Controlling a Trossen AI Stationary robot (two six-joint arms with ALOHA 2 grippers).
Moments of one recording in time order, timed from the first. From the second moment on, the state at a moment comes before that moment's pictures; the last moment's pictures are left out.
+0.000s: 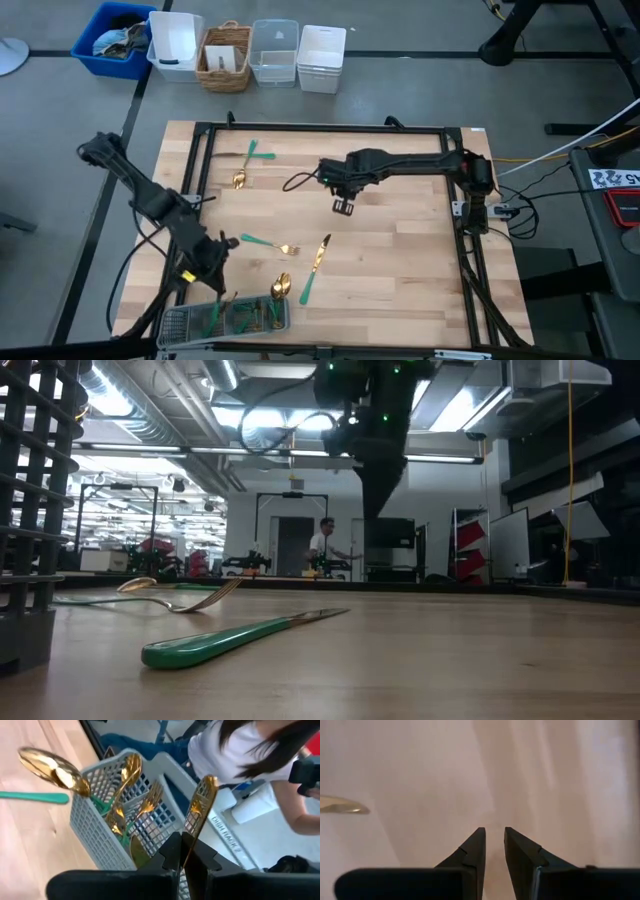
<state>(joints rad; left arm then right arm) -0.66 0.90 0.79 -0.41 0.26 -0.47 -0.12 1.94 1.66 -1.07 0.18 0.12</state>
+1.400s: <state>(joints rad) -0.70 1.11 0.79 -0.40 0.21 -0.74 -0.12 1.94 1.56 -0.94 -0.12 0.13</state>
